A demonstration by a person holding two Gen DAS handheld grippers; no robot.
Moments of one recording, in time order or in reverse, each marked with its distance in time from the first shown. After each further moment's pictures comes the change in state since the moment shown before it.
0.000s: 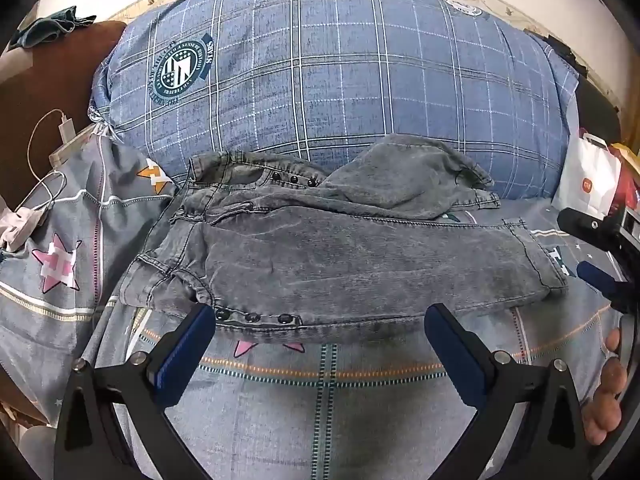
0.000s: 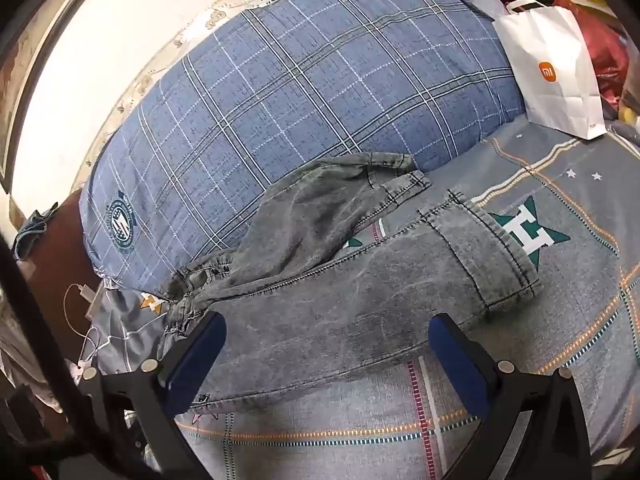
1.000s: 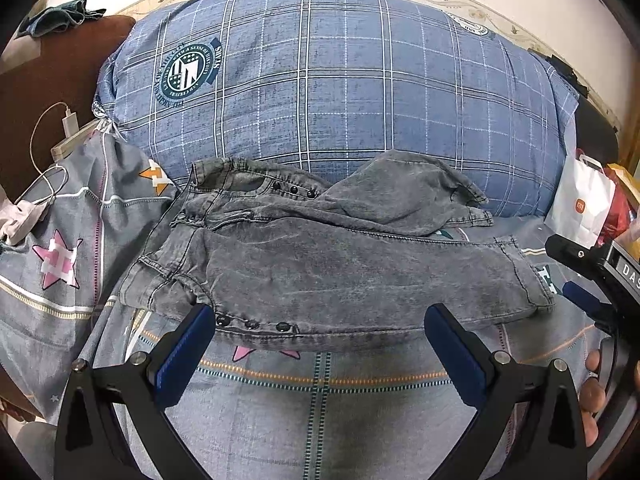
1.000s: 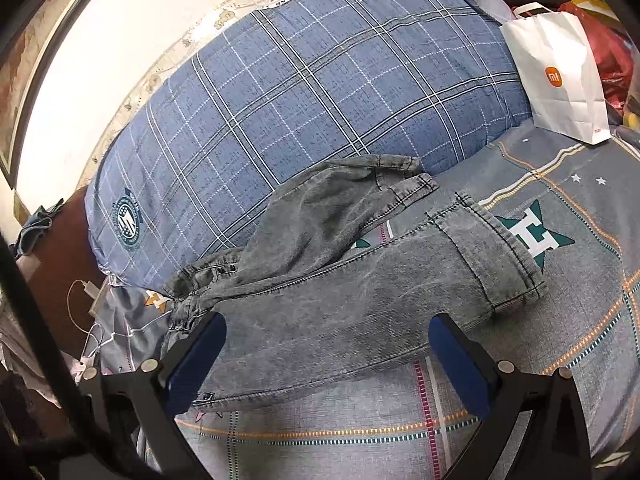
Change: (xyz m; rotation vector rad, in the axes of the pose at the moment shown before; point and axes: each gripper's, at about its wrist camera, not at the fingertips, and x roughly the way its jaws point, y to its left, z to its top) left arm -0.010 0.006 0.012 -0.058 -0.013 -0.041; right arm -0.003 0.006 -0.002 -0.014 -0.007 0.015
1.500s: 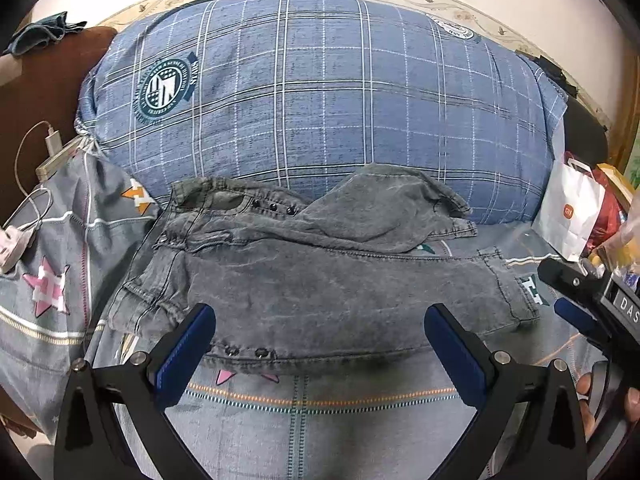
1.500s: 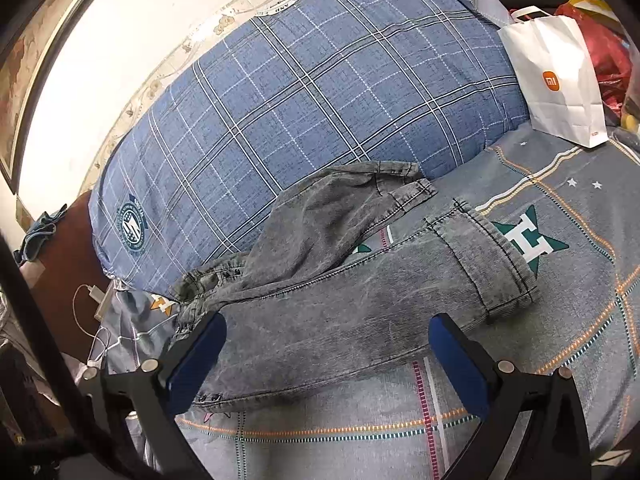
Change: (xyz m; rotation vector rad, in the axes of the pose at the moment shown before) left arm -0.001 -0.017 0.029 0.038 -0.027 -0.038; right arm -0.012 0.002 0.010 0.012 0.007 0.002
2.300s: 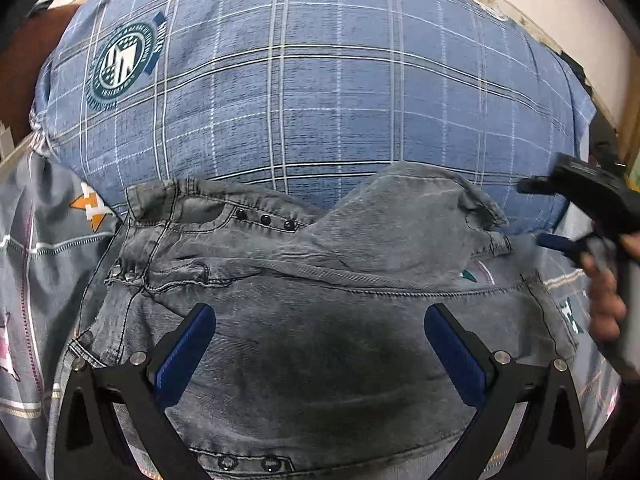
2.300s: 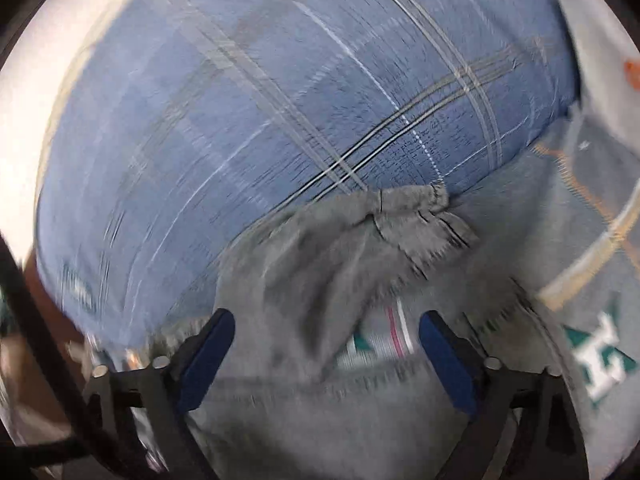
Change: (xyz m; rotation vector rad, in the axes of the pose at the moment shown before) left arm 0.122 0.033 0.040 -0.018 0.061 -0.061; right arm 0.179 -0.034 0.138 0.185 0.191 -0.045
